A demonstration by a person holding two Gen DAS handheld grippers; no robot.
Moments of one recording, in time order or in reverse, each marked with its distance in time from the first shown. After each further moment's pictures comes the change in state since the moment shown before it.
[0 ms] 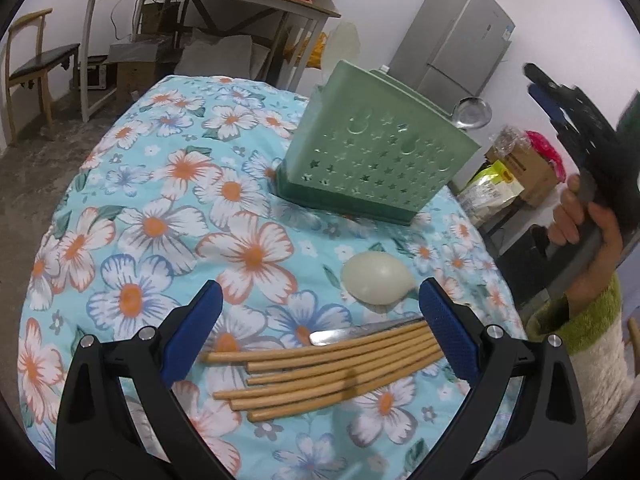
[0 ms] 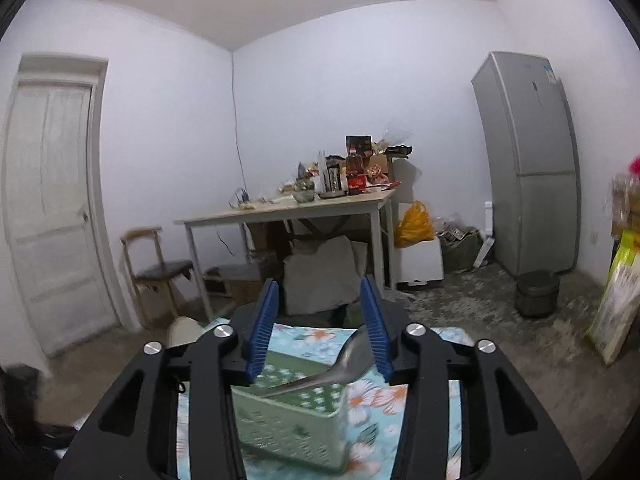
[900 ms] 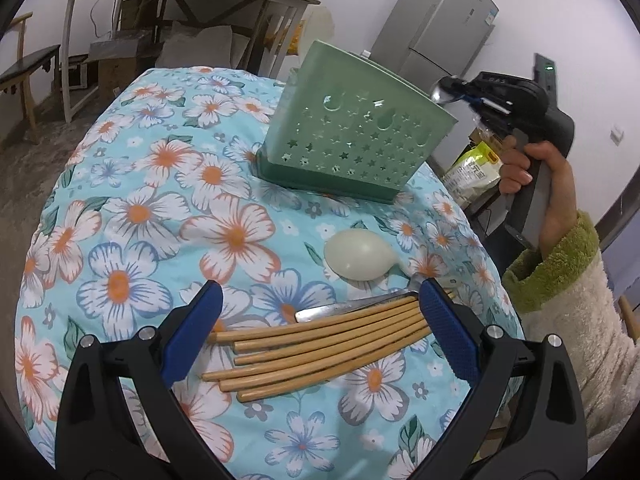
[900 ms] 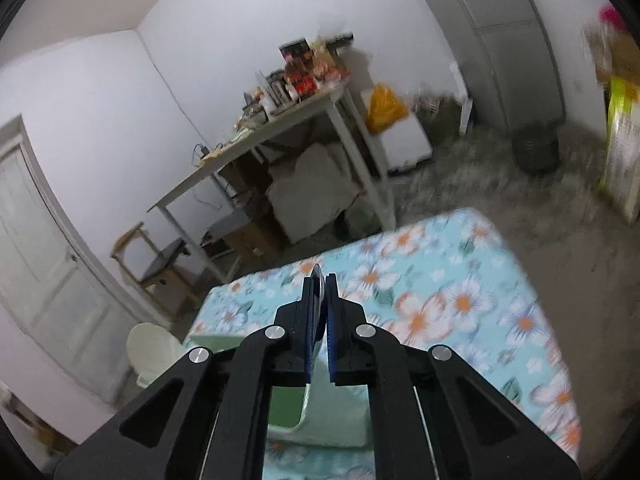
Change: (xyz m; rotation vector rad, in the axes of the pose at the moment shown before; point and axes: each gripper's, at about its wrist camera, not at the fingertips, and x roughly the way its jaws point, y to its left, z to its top) left arm -0.001 -0.002 -0.006 0.041 0.055 -0.044; right arm 0.101 -0.059 -0.033 0.321 0.322 -0.060
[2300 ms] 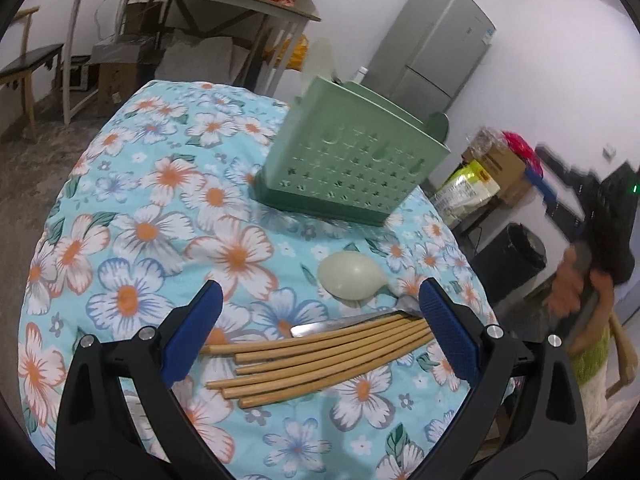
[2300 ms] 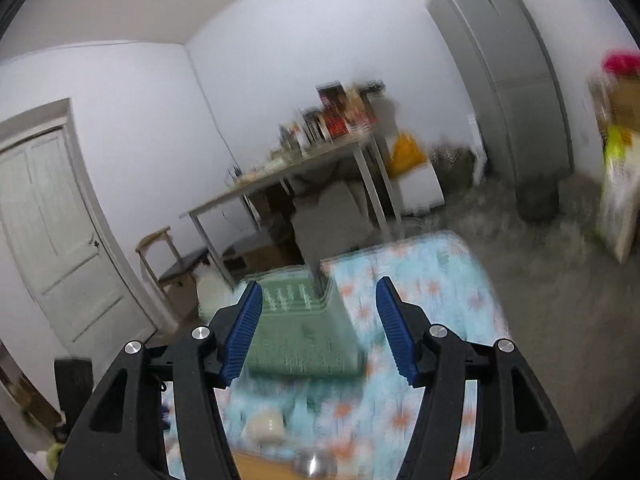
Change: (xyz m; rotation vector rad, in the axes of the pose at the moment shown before) left arm -0.013 -0.001 0.009 -0.007 -0.053 -0.032; right arm -0.143 0.013 -0.068 -0.053 -0.091 0.064
